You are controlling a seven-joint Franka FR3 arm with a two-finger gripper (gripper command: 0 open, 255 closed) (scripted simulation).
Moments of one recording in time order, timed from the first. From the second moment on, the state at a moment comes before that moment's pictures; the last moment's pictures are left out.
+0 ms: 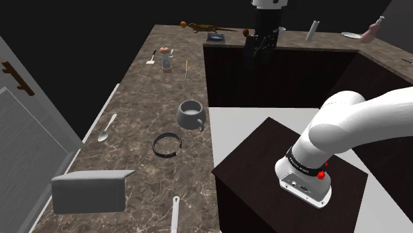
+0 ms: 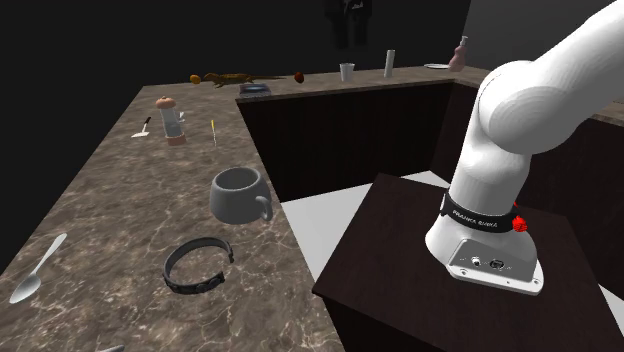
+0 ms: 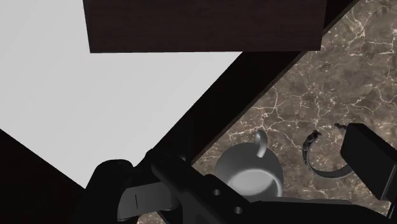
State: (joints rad) arm 0.01 -0.79 0.07 -2.40 0.08 1.49 0.07
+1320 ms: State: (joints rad) arm 0.06 -0.33 0.29 -2.55 0.13 2.17 0.22
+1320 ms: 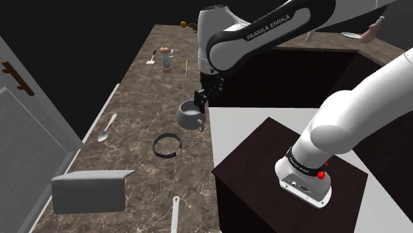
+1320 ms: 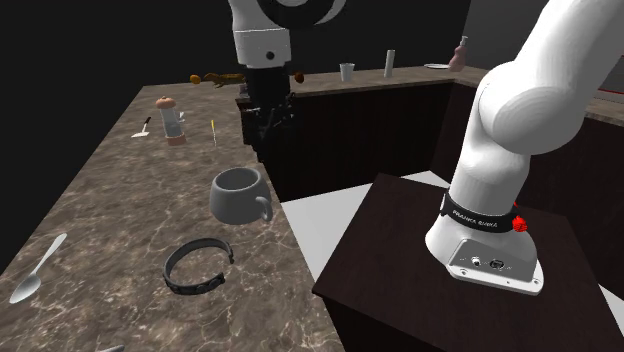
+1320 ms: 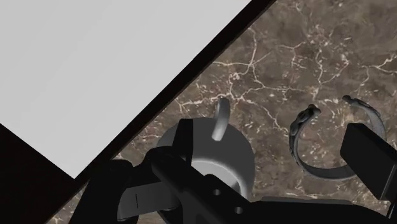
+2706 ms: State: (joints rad) arm 0.16 0.42 0.29 -2.22 -0.32 2.61 0.61
